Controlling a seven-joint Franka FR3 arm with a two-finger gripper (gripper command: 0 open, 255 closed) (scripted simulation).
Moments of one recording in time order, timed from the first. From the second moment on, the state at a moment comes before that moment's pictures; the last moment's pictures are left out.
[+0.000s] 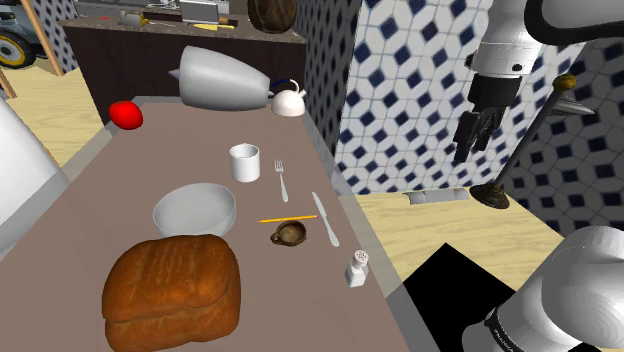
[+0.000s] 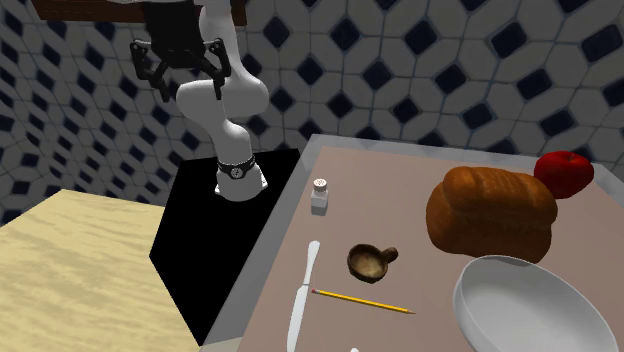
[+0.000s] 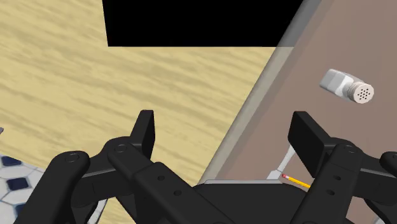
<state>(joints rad) -0.01 -0.81 -0.04 -2.36 -0.06 1.43 -0.02</state>
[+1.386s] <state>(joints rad) 0.09 -0.54 0.38 -2.51 0.18 1.85 0.46</state>
